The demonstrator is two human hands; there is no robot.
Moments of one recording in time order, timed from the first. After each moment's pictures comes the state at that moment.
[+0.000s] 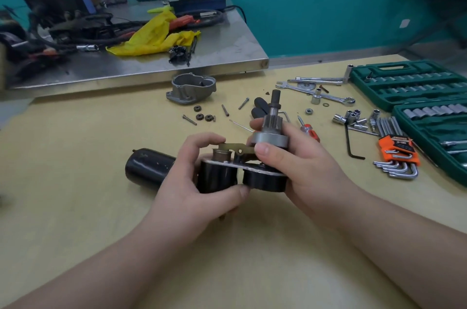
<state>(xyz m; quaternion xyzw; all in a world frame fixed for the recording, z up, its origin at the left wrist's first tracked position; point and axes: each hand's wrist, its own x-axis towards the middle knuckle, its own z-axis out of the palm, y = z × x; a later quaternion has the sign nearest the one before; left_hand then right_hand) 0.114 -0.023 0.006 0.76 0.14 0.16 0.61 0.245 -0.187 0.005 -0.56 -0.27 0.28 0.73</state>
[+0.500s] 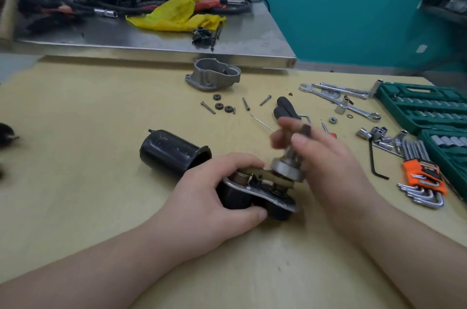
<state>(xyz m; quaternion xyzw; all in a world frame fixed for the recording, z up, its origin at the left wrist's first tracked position) 0.107 -0.007 -0.020 0.84 0.07 0.17 0.51 0.266 -0.173 -0.003 -0.65 -0.27 0.21 0.68</state>
